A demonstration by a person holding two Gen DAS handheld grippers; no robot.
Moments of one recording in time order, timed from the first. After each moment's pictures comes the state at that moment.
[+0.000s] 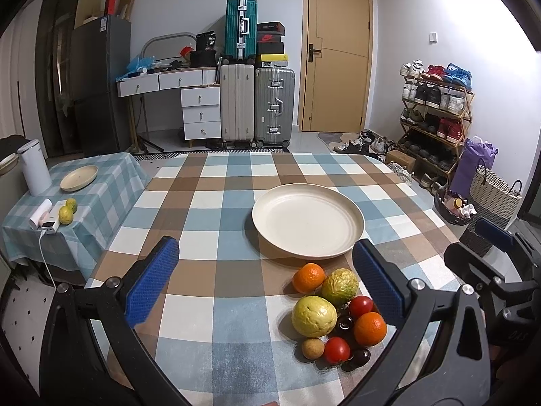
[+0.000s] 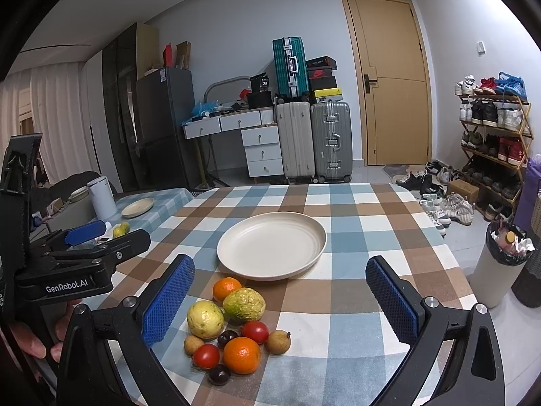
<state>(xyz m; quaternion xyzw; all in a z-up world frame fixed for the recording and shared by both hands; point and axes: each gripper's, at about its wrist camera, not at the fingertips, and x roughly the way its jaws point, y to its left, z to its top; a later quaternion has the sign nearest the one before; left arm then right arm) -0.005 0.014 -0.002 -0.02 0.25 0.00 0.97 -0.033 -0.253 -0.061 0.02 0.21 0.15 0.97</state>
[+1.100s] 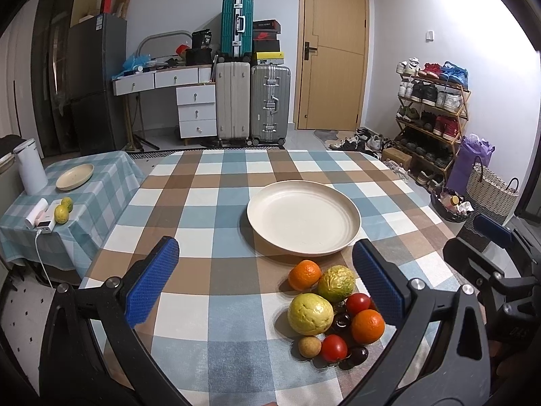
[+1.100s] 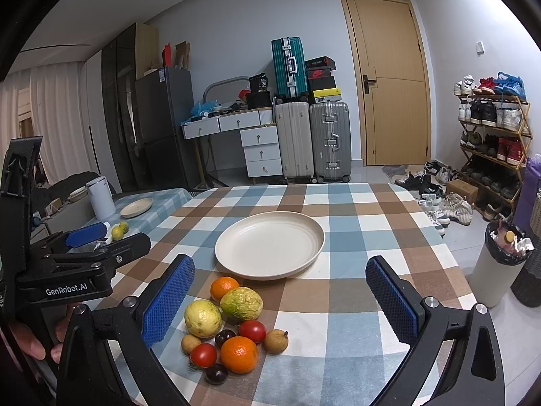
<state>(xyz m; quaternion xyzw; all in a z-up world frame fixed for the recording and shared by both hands) -0.004 0.015 -0.009 -0.02 0.26 -0.01 0.97 -0.034 -0.253 -0.060 0.02 0.21 0.15 0.97</state>
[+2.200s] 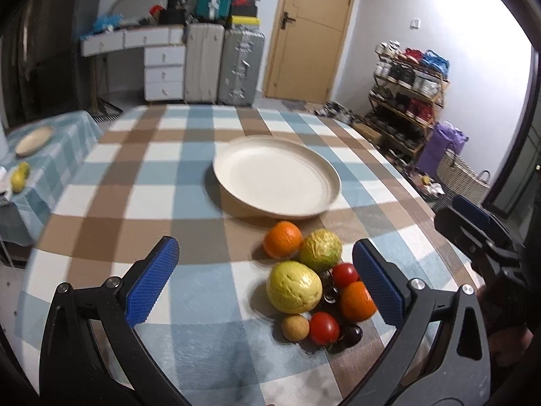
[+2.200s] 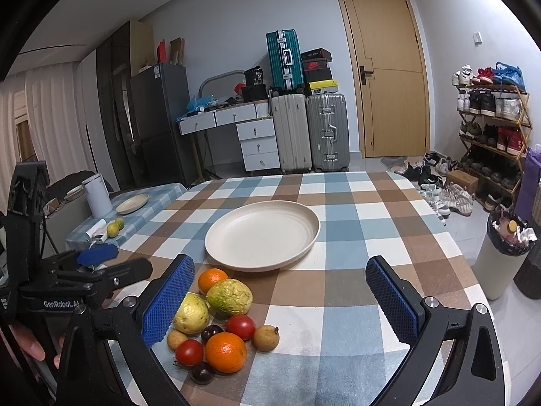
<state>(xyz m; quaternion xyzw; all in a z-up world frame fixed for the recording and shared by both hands) 0.032 0.026 -0.061 -0.07 0.33 -0.11 0.93 -0.022 -0.261 -0.074 0.03 0.23 0.14 0.96</state>
